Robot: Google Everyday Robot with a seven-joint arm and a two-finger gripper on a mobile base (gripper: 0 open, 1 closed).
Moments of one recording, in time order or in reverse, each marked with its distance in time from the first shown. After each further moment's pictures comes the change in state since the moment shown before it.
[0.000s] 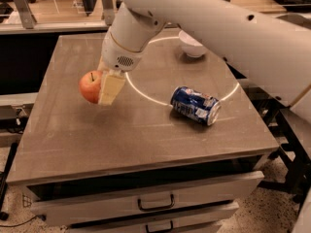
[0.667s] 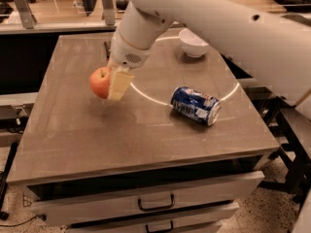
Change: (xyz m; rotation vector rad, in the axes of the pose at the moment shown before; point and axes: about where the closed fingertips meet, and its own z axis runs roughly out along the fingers) arm 0.028 -0.017 -0.011 0.054 0.047 0.035
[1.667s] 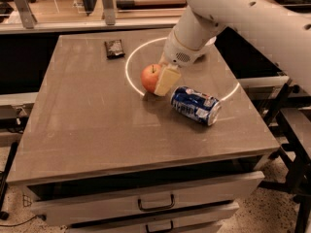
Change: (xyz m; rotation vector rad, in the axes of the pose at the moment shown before) arm 0.129 -0.021 -0.034 0.074 0.094 0.226
